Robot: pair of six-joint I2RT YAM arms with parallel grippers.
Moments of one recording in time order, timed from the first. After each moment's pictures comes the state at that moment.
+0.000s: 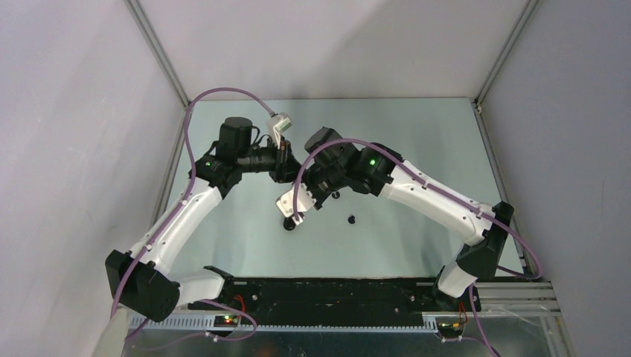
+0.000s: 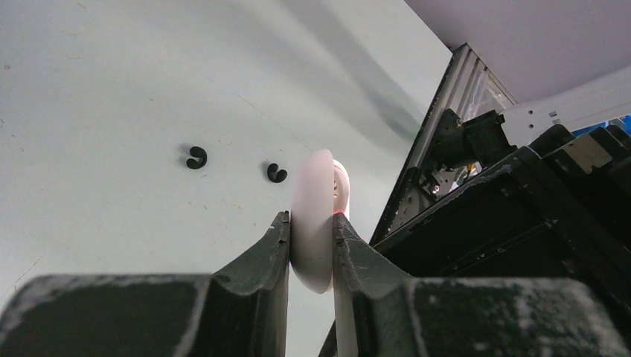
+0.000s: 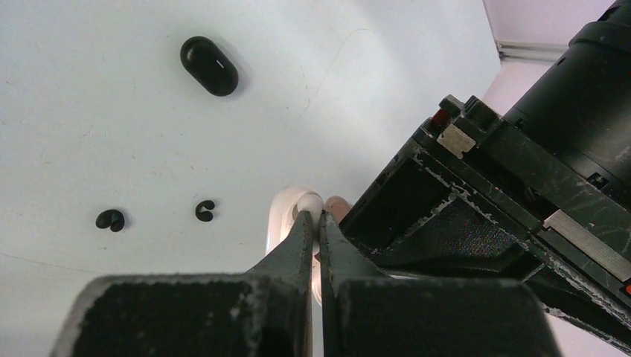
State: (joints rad) left arm -0.40 1.22 1.14 -0.45 0.77 -0.15; right arm 1.03 1.64 1.78 -0.95 -0.22 -1.36
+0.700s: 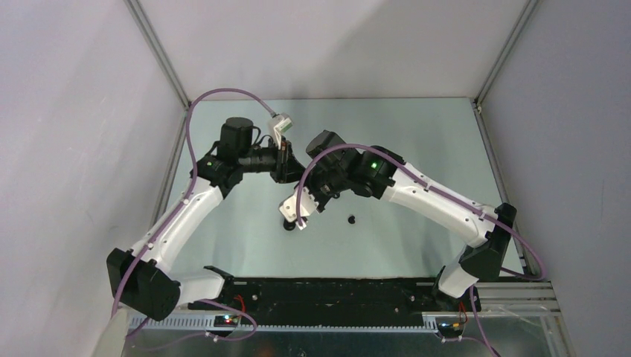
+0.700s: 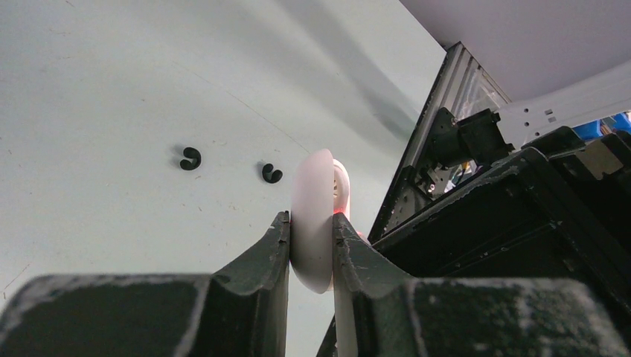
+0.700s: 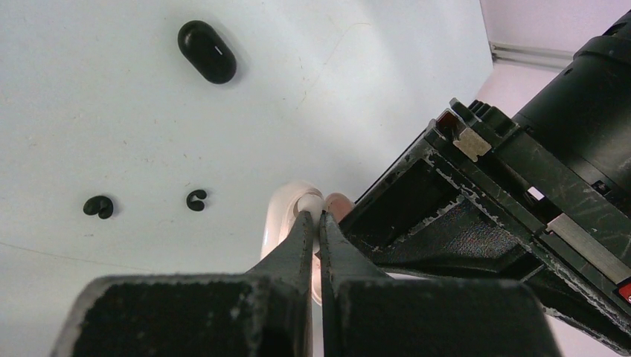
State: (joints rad) left arm -0.40 1.23 1.13 -0.44 0.79 -0.16; right arm 1.04 1.61 1.74 -0.94 -0.19 -1.41
